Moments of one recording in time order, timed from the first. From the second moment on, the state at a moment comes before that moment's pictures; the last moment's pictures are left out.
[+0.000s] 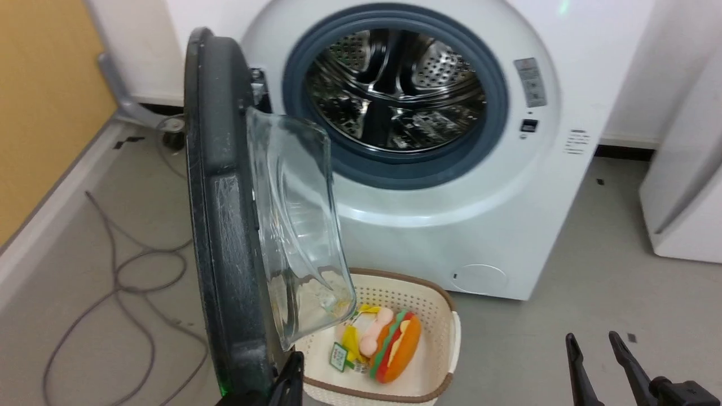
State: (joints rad) left arm 0.21 0.19 -0.45 -0.21 -0.28 0.33 0.00; right arm 0.18 -0.05 -0.04 0.02 0.15 0.13 -0.18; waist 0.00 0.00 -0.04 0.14
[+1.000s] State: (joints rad) left arm 0.13 0.34 -0.04 0.02 -0.47 0.30 -0.22; right arm 0.18 -0.05 -0.03 0.02 0.14 0.13 -0.16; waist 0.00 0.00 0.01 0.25
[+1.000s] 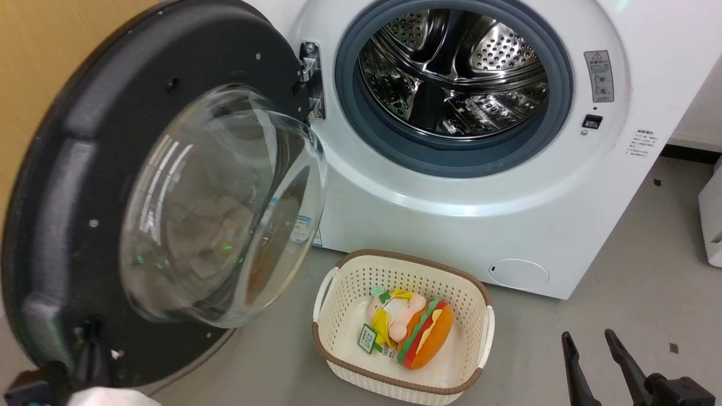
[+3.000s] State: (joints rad) left arm 0.20 0.09 -0.04 0.01 -0.13 0.06 -0.23; right arm 0.16 -0.05 -0.01 0.03 0.09 0.13 -0.14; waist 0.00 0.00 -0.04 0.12
